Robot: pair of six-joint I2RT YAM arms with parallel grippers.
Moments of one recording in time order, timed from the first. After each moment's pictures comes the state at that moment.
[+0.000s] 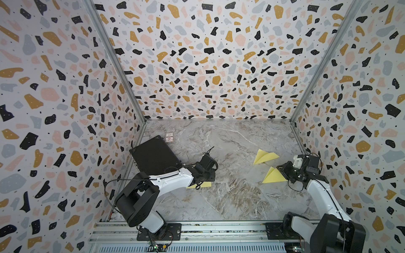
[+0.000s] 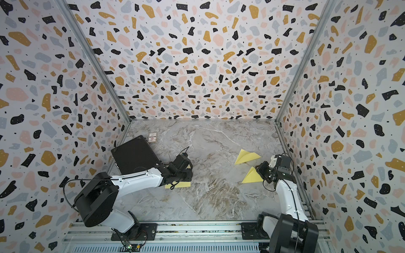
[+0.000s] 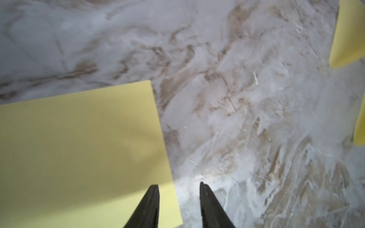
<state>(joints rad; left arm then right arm) -0.72 1.54 0.82 -0.30 -0.08 -0.63 -0.28 1.02 0.58 -0.46 -0.54 0.56</state>
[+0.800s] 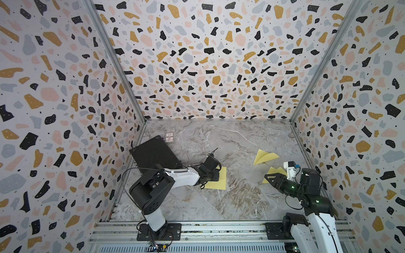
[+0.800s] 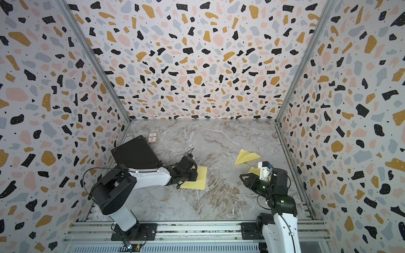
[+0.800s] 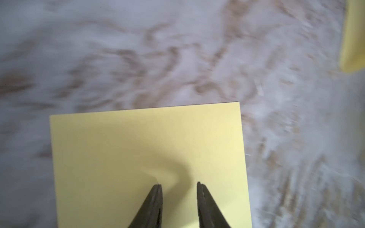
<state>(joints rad) -0.84 1.75 0.87 -0.08 0.00 -0.64 -0.09 0.51 0.50 -0.74 -0.74 0.55</state>
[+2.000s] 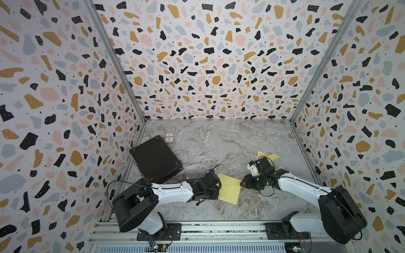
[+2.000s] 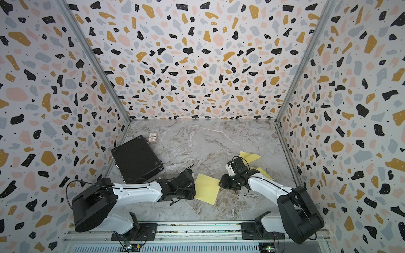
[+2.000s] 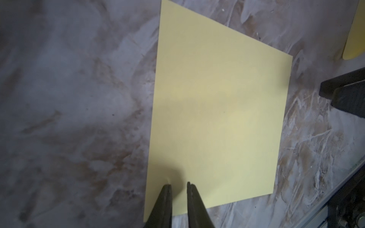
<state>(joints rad) -0.96 1.49 0.63 -0.17 0.05 -0.81 0.50 1.32 0.60 -0.39 -0.40 0.55</state>
